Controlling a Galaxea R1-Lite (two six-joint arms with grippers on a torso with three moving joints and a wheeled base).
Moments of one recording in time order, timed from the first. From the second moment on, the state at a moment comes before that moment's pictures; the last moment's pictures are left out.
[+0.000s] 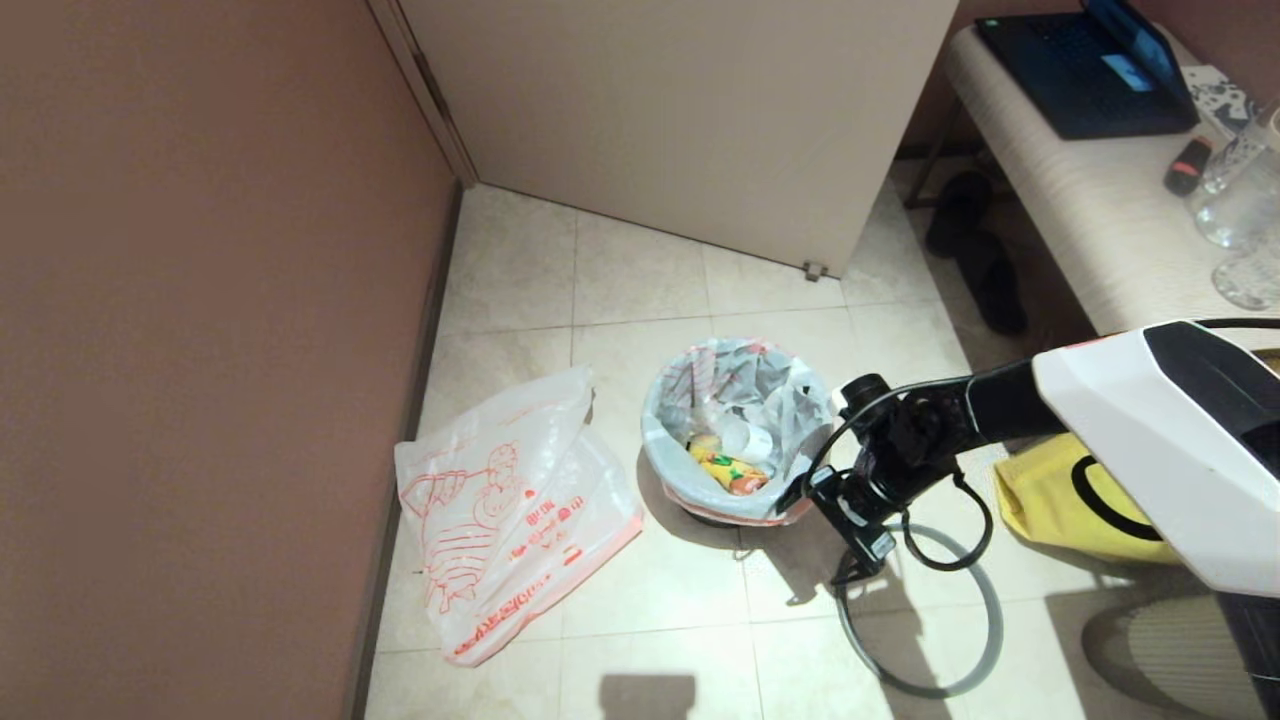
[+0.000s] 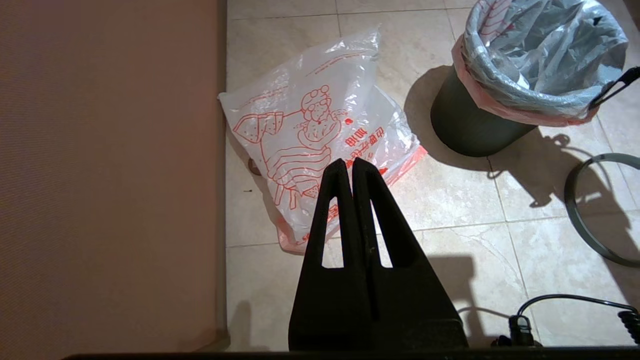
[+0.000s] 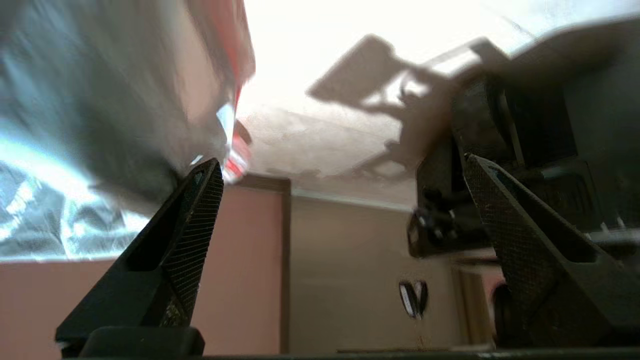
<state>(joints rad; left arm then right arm) 0.00 0.00 0.00 0.00 0.00 -0.01 0.32 2.40 -1.71 0.47 0.32 1.28</state>
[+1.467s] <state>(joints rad) 0.00 0.00 0.00 0.00 0.00 -0.01 0.29 2.47 -1.90 0.45 0.29 1.26</state>
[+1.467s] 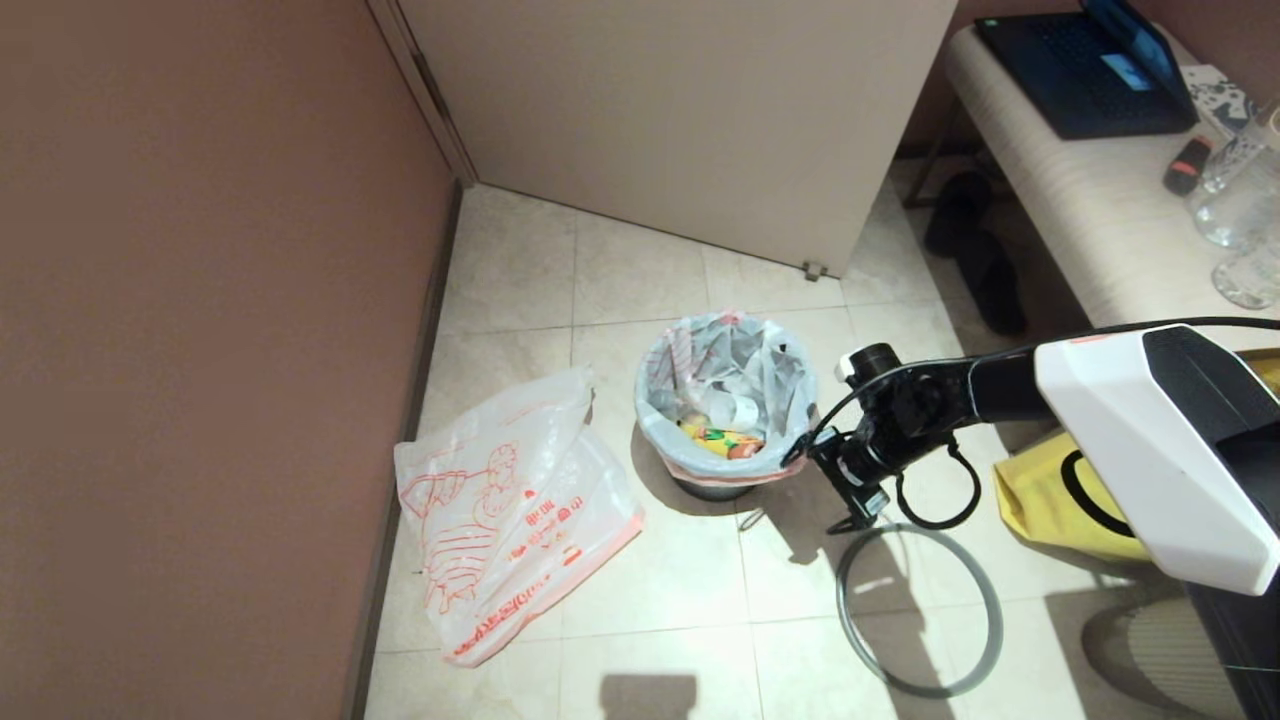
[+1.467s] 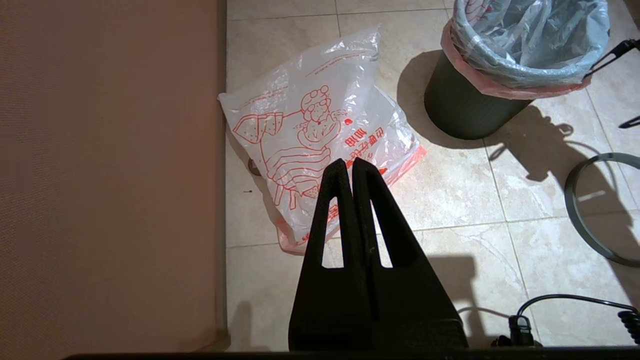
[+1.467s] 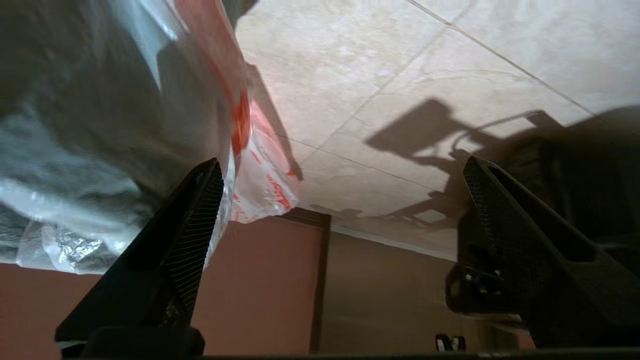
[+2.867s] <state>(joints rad) 0.00 0.00 0.00 0.00 0.00 -0.01 0.32 2.60 -1.96 0.25 0.17 1.27</state>
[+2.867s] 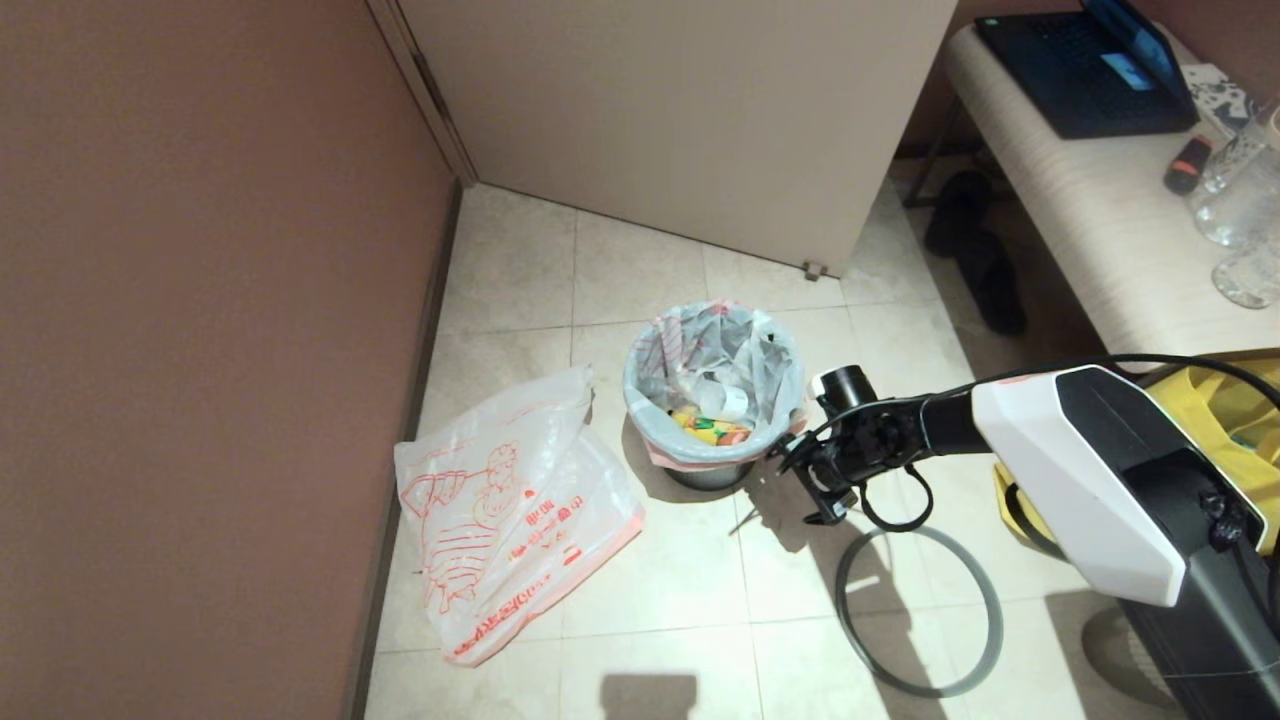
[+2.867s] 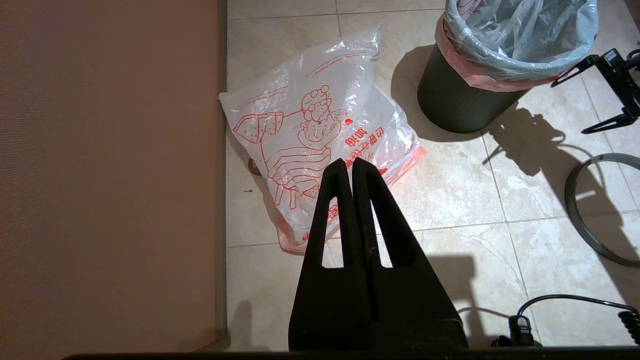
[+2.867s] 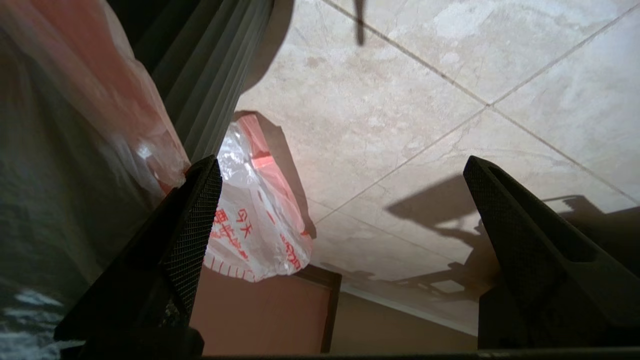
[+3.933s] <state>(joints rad) 0.00 0.00 0.00 0.00 0.00 -0.01 0.30 2.51 -1.82 0.10 0.27 1.29</state>
